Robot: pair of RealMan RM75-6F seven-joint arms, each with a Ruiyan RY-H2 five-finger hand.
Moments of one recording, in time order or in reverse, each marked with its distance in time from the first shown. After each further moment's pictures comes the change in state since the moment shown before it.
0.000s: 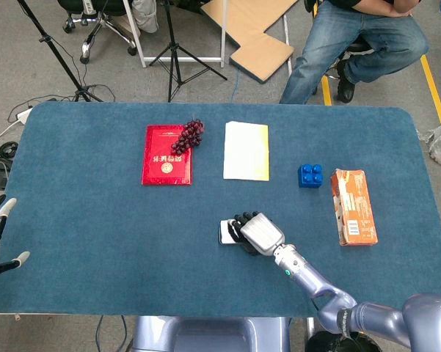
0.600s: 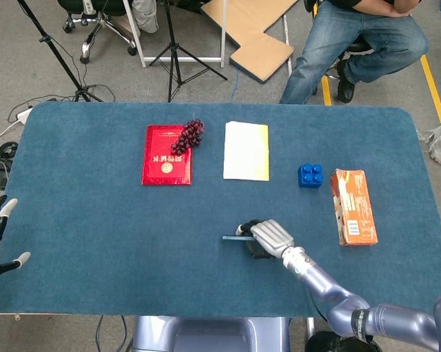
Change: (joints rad) left arm -0.002 0.004 0.003 -0.005 0.000 -0.003 -0.001; right arm 0.013 0.151 0.050 -0.212 0.266 -0.167 0.204
